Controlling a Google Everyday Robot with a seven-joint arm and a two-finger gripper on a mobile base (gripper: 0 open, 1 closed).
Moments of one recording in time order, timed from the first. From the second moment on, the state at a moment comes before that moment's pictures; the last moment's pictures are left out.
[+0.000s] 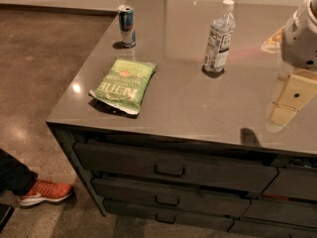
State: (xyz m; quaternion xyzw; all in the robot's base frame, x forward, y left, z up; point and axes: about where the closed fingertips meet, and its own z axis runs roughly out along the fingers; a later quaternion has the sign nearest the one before) arm 0.438 -0.217 0.976 -0.60 0.78 -0.03 0.16
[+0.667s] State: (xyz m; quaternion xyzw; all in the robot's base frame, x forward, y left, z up) arm 0.452 -0.219 0.976 -0.59 0.79 -0.03 0.17
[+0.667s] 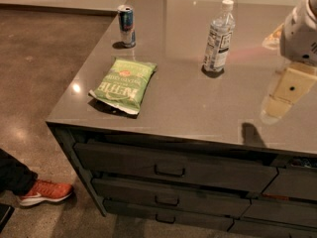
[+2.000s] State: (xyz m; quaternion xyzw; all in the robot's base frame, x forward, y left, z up) arm 0.600 -0.259 0.964 -0.41 0.87 0.00 0.29
